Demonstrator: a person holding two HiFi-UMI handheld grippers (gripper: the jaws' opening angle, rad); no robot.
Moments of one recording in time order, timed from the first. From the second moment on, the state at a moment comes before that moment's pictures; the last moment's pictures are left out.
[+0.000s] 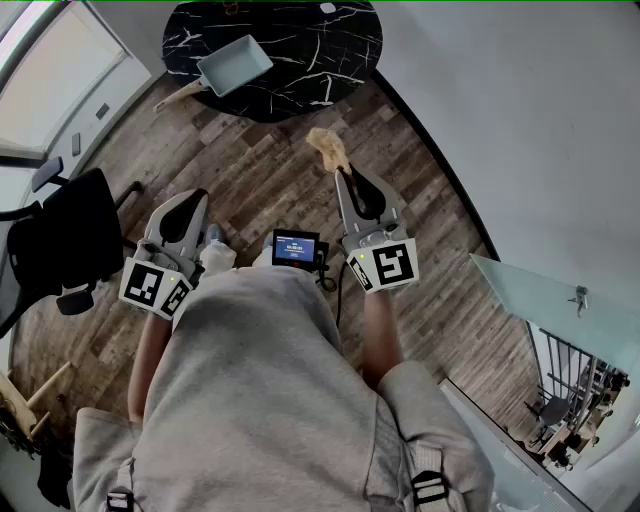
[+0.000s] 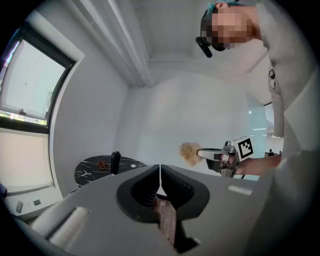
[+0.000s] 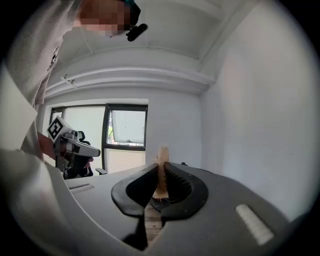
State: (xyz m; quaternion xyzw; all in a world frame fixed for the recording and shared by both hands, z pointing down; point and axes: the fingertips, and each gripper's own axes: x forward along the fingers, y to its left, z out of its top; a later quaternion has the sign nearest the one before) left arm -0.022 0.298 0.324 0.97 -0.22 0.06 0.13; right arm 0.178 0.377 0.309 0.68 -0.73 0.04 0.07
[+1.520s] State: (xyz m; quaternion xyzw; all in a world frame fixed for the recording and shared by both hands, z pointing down) left arm -0.038 0.003 0.411 0.96 -0.23 0.13 0.12; right arm 0.245 0.007 0.569 0.56 -0.70 0.28 0.35
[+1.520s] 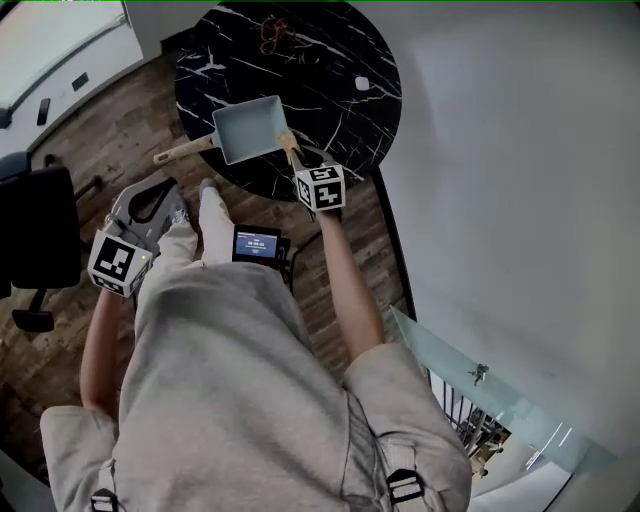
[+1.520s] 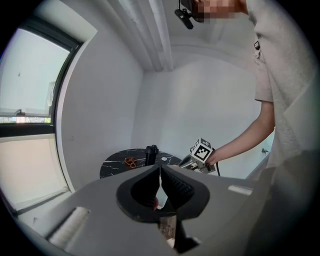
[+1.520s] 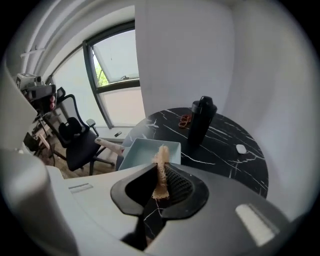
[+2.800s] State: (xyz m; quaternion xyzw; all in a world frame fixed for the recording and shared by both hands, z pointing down) left arm 0.012 -0.059 0.649 0.90 -0.12 0.42 -0.01; right arm 0.235 -0.081 0.695 0.21 -0.73 0.07 0.64
